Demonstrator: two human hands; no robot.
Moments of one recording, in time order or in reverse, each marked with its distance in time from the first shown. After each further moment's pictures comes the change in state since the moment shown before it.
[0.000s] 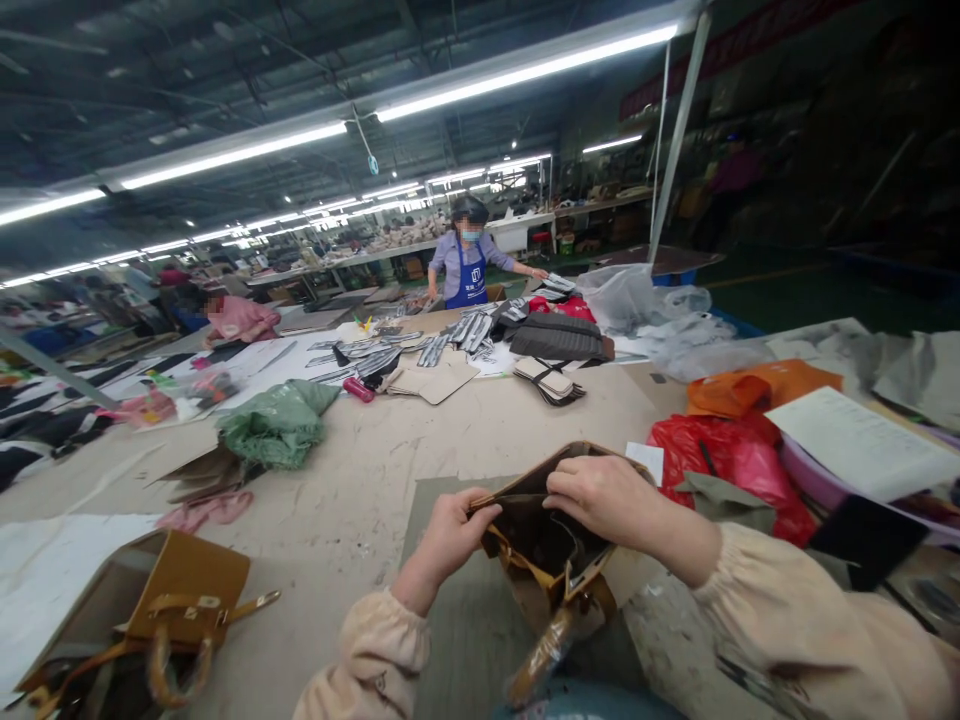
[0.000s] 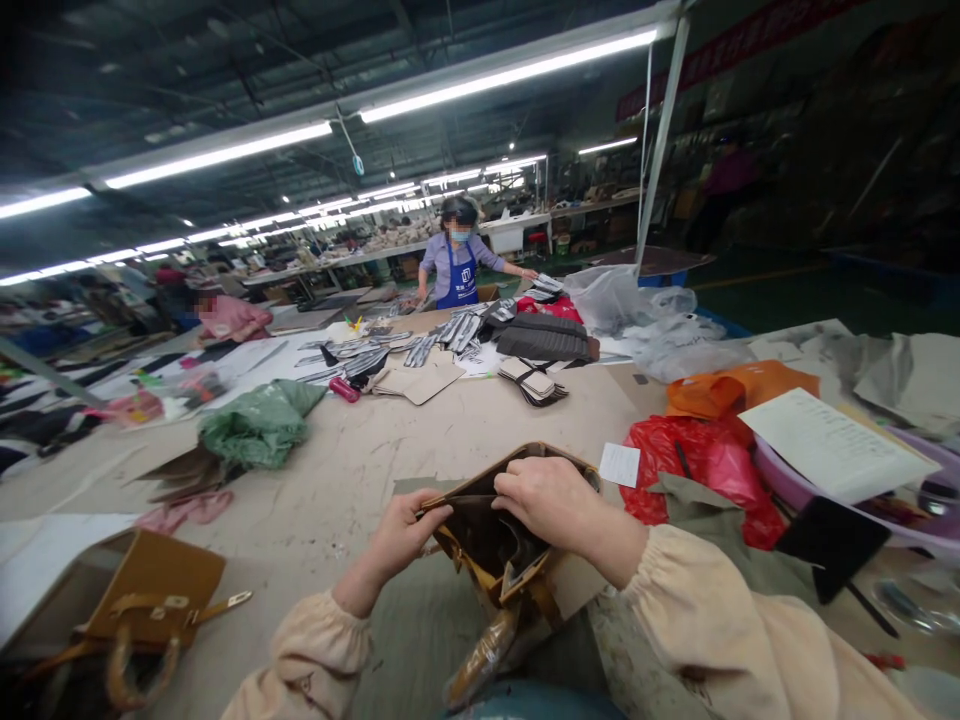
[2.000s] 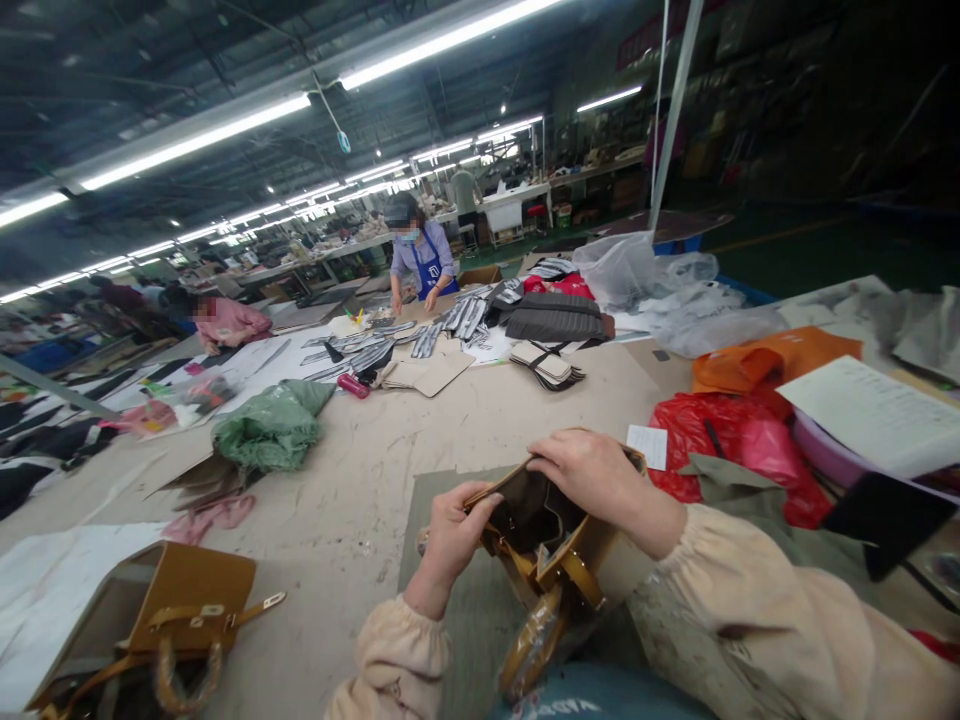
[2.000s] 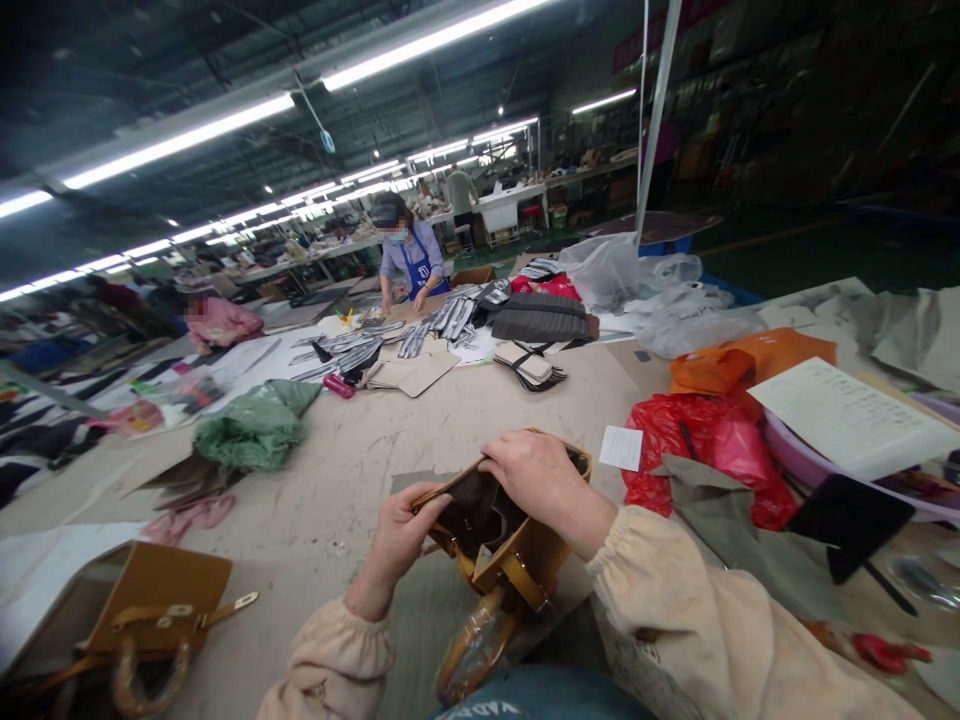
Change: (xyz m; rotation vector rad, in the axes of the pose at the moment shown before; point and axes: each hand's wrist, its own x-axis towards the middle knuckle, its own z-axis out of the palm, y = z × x) left_hand 0.016 0.003 0.025 -0.138 0.159 -0.087; right_hand 0.019 0.018 0.021 0.080 0.117 0.236
